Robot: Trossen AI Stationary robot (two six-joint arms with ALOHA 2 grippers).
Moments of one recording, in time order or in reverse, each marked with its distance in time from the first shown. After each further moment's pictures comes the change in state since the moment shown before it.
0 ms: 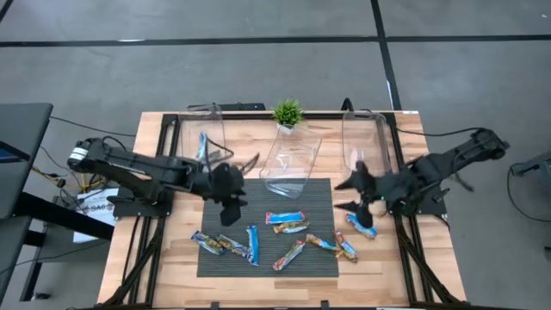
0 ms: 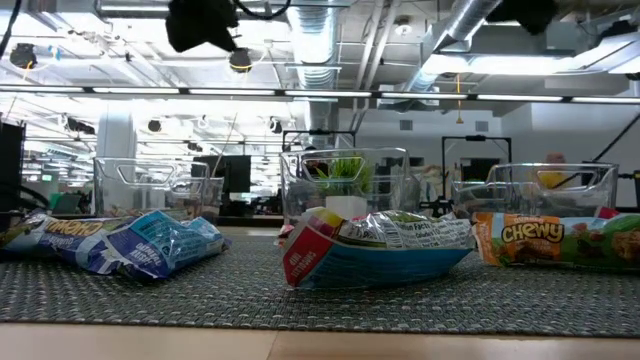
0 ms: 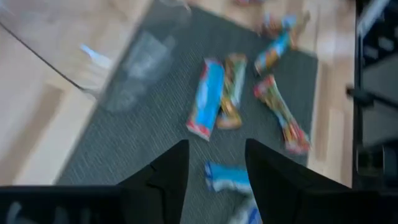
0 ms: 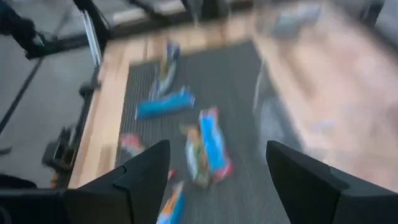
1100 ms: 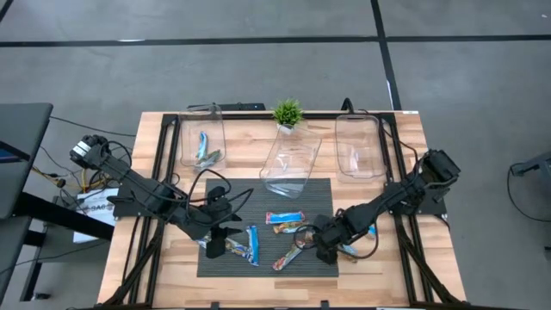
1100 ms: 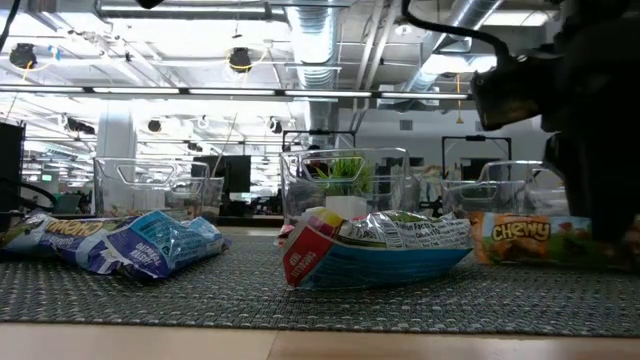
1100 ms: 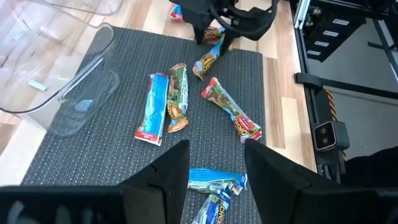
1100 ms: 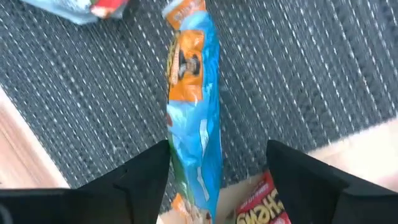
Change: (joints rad) left arm -0.328 -0.011 -0.042 0.124 -0.233 -0.034; right arm 0.050 0.774 0.080 -0.020 -0.339 0.505
